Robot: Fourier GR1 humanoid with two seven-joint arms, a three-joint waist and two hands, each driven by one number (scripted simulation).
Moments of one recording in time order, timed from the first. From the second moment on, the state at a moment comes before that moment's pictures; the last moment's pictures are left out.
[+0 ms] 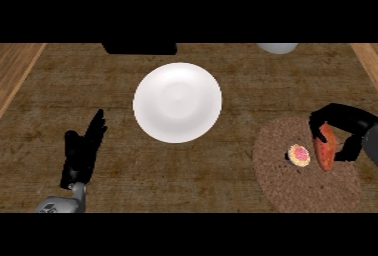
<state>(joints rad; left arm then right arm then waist) -0.06 0.21 -0.14 -1.44 0.04 0.24 0.21 -0.74 -0.62 0.44 -0.31 0.70 0.10 -1.05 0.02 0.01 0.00</state>
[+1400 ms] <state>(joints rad) -0.13 0.17 -0.19 -1.40 0.00 0.22 0.22 -1.28 0.00 0.51 -0.47 0.71 -0.64 0.76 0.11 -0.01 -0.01</state>
